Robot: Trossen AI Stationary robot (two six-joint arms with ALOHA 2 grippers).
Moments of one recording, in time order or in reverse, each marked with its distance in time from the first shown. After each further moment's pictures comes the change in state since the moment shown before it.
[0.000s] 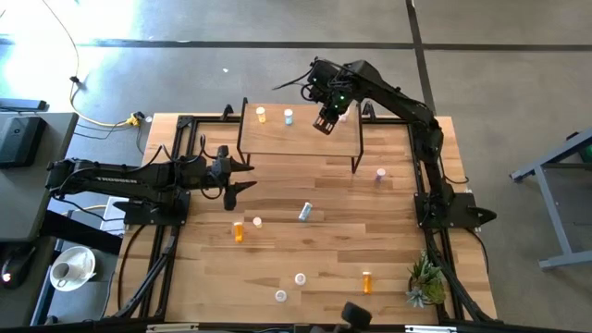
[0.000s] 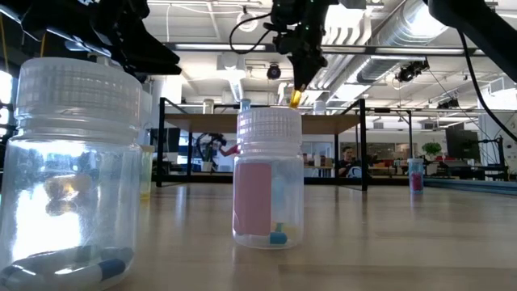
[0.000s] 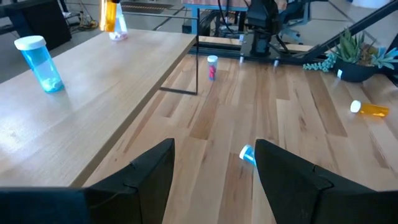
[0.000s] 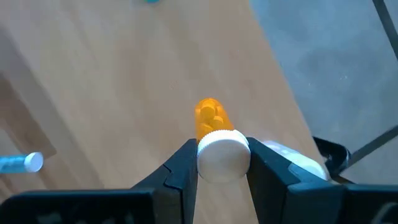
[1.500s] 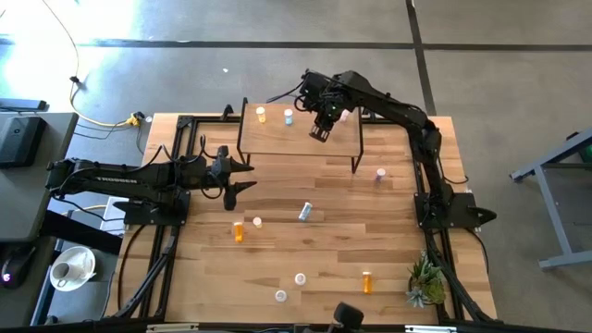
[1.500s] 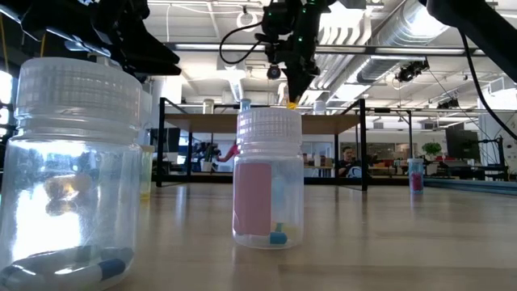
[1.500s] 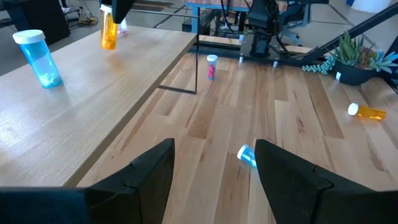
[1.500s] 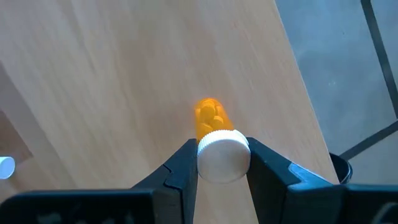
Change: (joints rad) left arm 0.000 0.000 0.000 -0.004 0.002 -0.026; right arm 0.033 0.007 -0.116 0.101 0.060 -0.026
